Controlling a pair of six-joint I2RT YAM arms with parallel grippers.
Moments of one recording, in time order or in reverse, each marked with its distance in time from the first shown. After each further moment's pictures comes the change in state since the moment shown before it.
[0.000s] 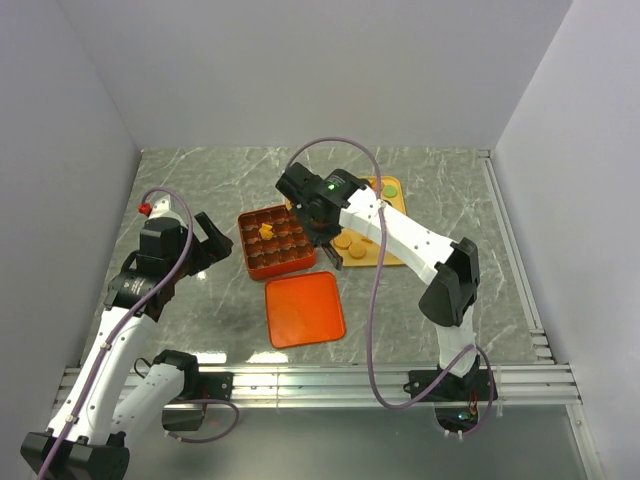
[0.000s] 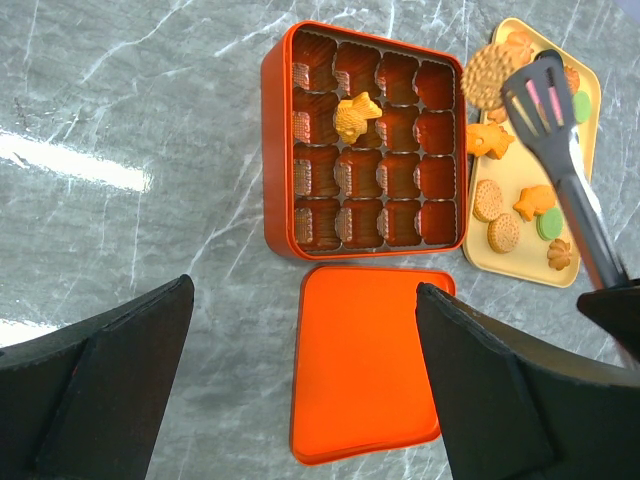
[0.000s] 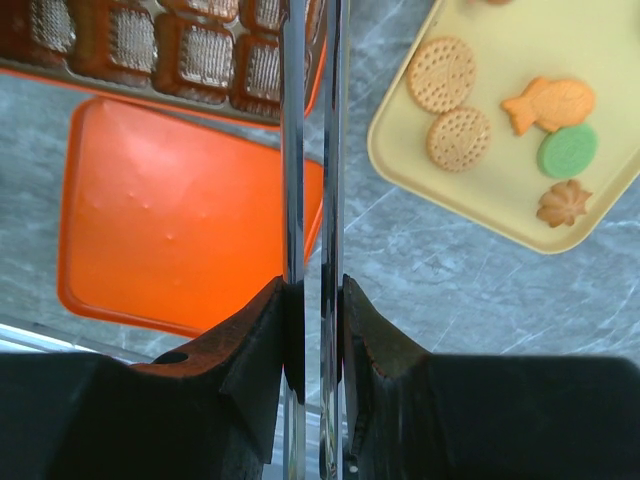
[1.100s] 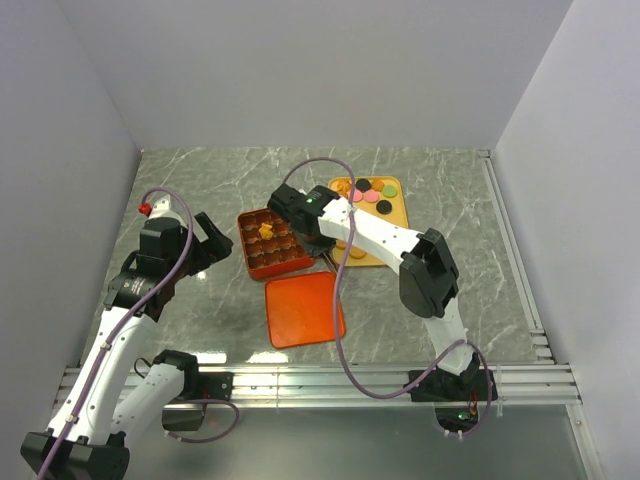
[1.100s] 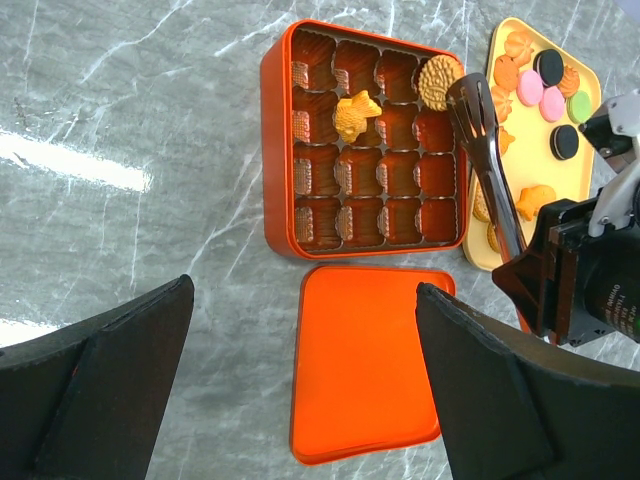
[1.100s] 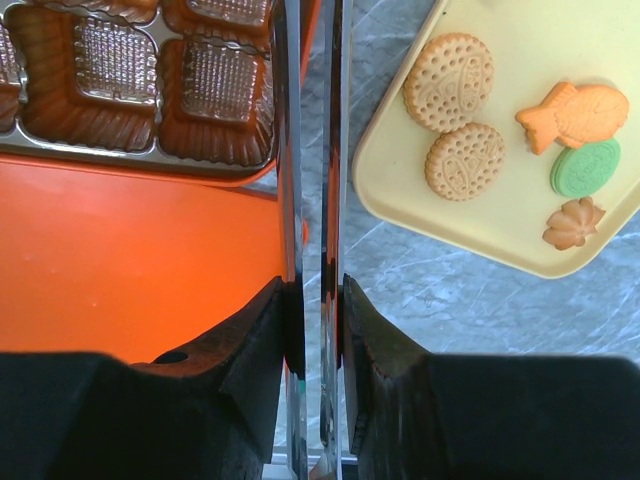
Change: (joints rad) left arm 0.000 0.000 0.000 0.000 0.000 0.000; right arm 0.000 0.140 -0.098 0.093 0.079 -0.018
